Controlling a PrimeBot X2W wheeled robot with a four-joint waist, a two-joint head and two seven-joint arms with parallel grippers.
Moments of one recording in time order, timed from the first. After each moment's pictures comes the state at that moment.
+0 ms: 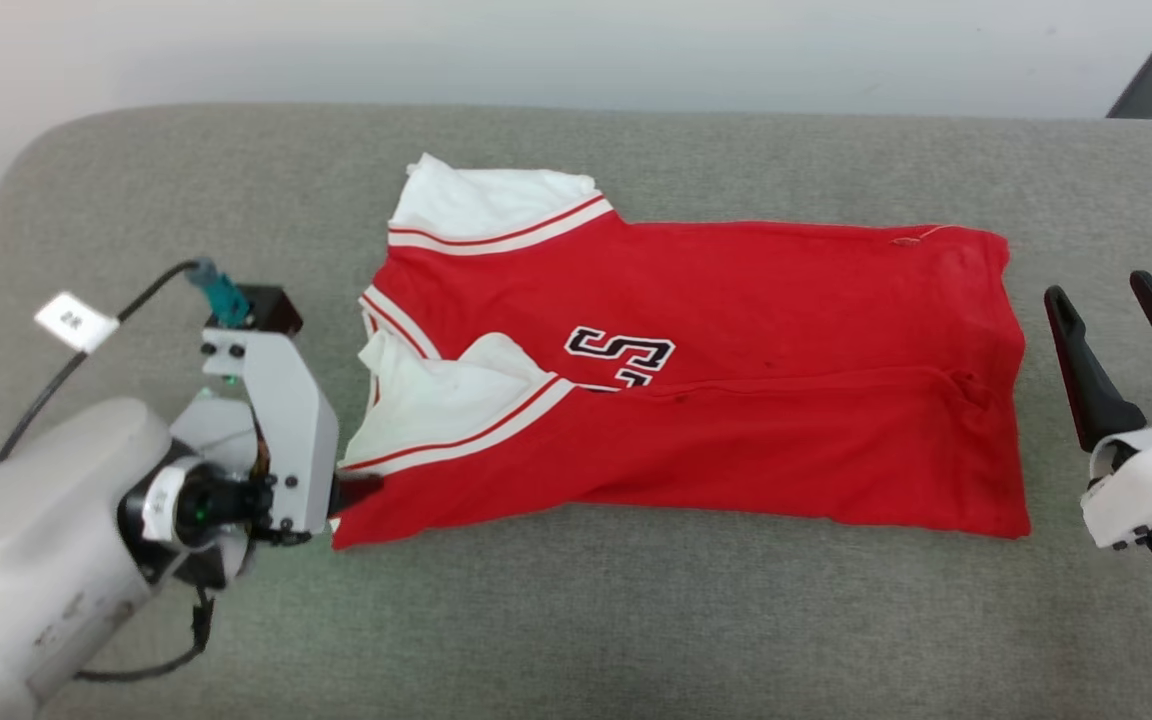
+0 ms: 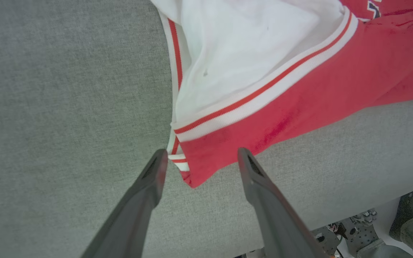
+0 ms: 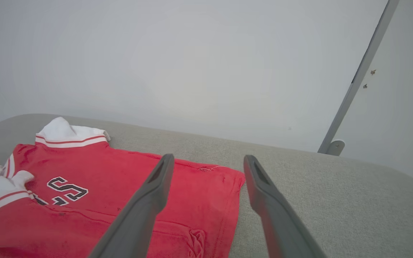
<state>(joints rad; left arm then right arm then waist) -0.97 0.78 -1.16 0.31 -1.42 0.20 0.69 -0.32 -0.36 0.04 0.02 0.40 0.13 0.13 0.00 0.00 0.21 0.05</state>
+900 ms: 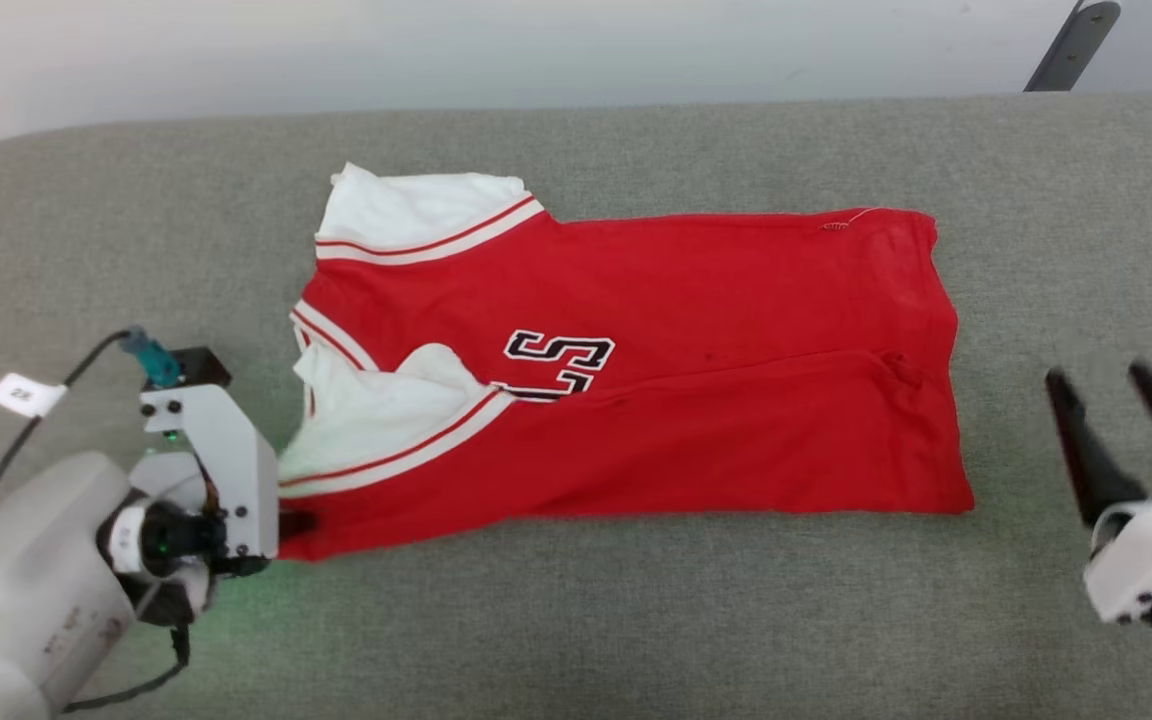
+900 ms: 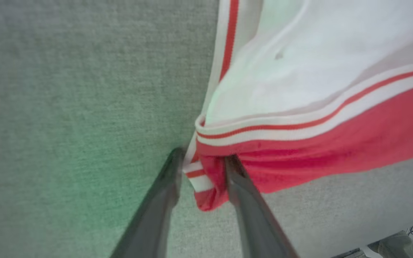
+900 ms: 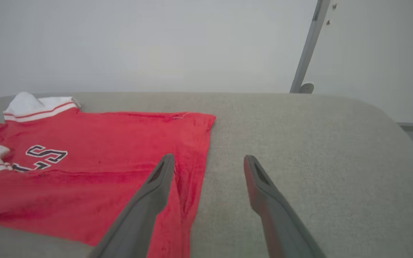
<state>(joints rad) -0.87 0.71 -1.14 0.59 -1.49 0.15 0.63 -0.18 -0.24 -0.09 -0.14 0.35 0.13 0.32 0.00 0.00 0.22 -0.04</state>
